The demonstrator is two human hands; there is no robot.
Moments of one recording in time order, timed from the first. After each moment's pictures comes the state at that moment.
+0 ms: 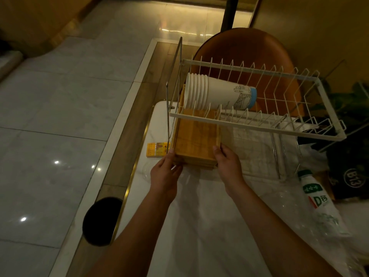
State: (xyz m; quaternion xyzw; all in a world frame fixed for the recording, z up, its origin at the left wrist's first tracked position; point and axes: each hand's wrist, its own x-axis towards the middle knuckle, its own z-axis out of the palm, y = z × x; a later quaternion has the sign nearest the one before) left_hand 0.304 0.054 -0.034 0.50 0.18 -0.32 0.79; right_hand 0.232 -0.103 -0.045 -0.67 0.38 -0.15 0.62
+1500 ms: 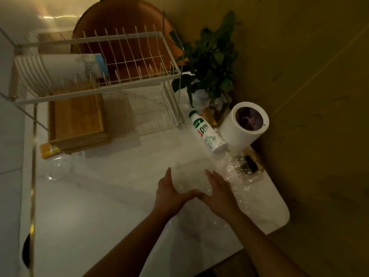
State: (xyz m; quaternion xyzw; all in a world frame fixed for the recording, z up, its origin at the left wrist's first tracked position) left_hand 0.028 -0.009 -0.060 0.80 -0.26 -0.44 0.33; right_hand -0.131 -0.101 -0.054 -0.78 0.53 0.08 0.32
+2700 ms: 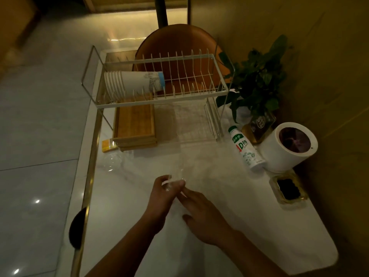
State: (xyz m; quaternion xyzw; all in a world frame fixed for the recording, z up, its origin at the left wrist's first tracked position) left_hand 0.097 0.063 0.006 0.69 -0.06 -0.44 0.58; right_hand -0.033 -0.021 -0.003 -0.92 0.19 0.08 0.34
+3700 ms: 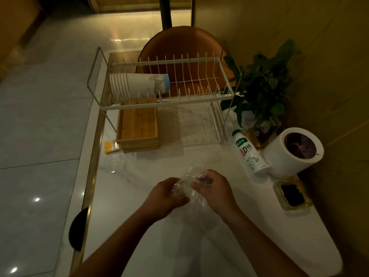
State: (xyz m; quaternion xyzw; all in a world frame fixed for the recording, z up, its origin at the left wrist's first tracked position) left_hand 0.131 0.062 0.017 0.78 -0.32 -0.40 0.35; right_hand 0.001 -0.067 0.005 -0.73 0.42 -0.14 0.53
